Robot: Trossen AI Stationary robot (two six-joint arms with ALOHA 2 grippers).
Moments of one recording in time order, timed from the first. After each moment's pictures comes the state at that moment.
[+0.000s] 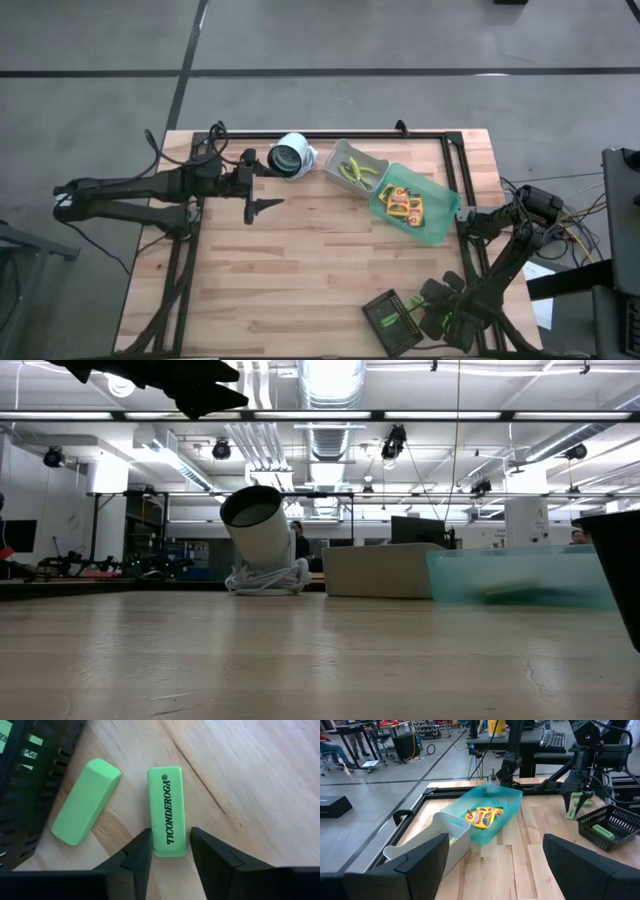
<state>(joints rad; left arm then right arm) 0.15 0.83 0.70 -0.05 0.05 0.09 1.12 1.67 0.85 -0.68 0.30 1.79</state>
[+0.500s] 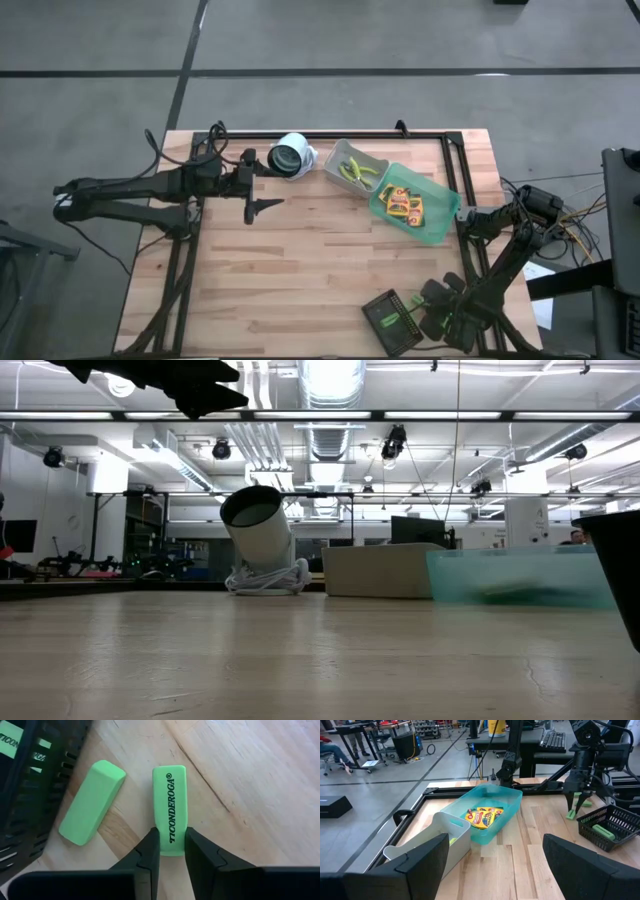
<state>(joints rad) 0.15 0.83 0.70 -0.05 0.05 0.09 1.12 1.67 0.86 -0.67 0.31 1.81</state>
